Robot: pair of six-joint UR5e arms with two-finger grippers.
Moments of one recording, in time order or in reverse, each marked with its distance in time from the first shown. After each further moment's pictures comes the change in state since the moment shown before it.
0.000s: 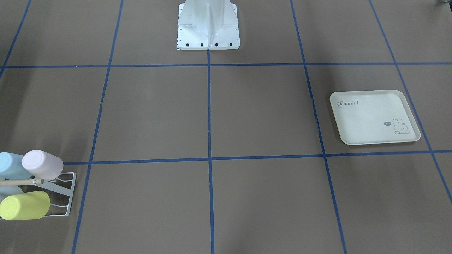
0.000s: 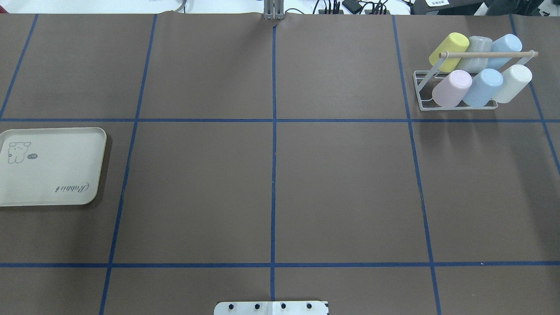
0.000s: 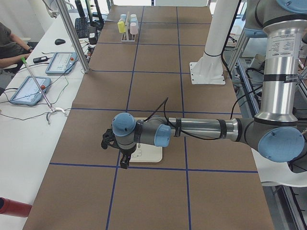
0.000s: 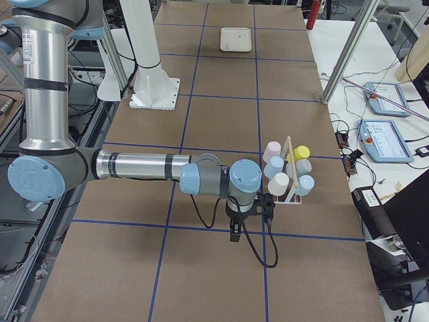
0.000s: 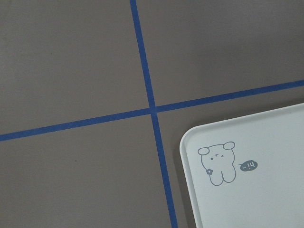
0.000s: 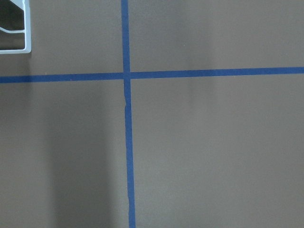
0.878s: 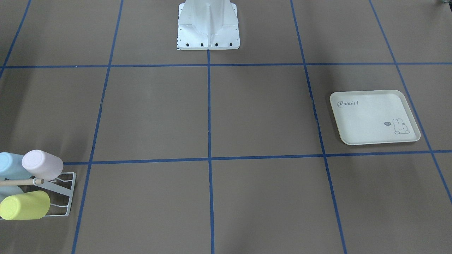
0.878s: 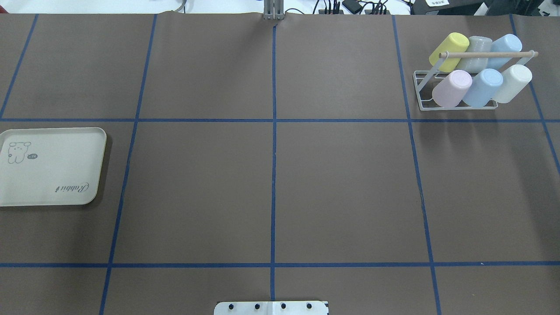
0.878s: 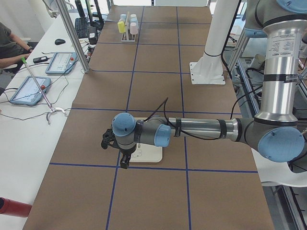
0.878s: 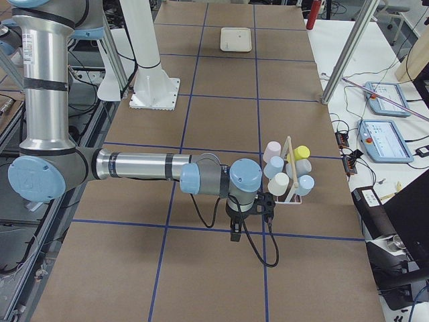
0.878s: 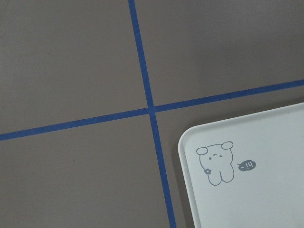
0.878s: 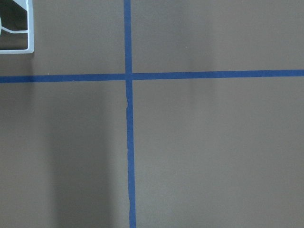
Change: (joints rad) left arm 0.000 0.000 0.000 0.000 -0.001 0.000; right arm 0.000 0.001 0.003 0.000 0.003 -0.007
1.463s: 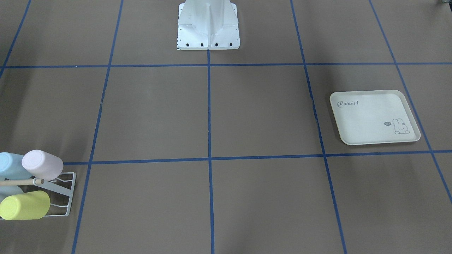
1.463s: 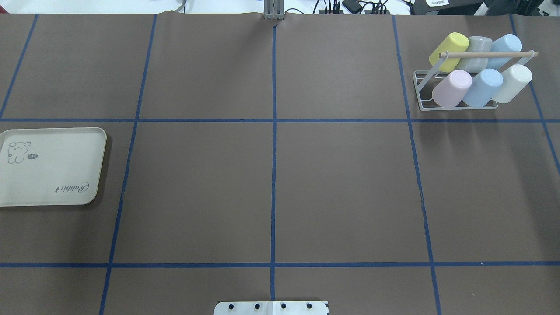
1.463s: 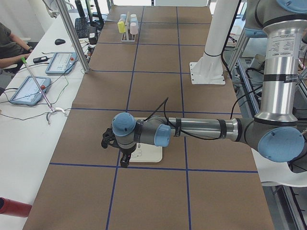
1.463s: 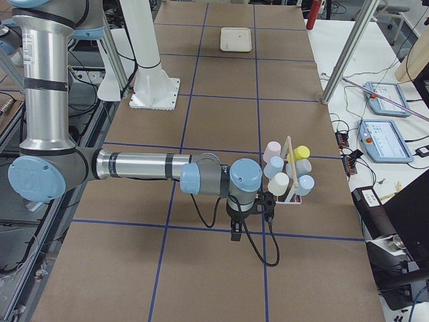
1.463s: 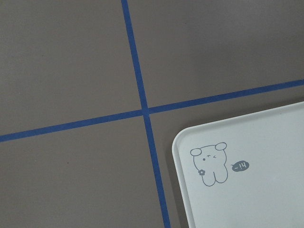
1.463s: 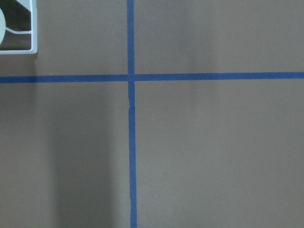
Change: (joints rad) left arm 0.000 0.000 0.000 0.000 -0.010 0.001; right arm 0.000 0.001 -0.001 0.004 0.001 -0.006
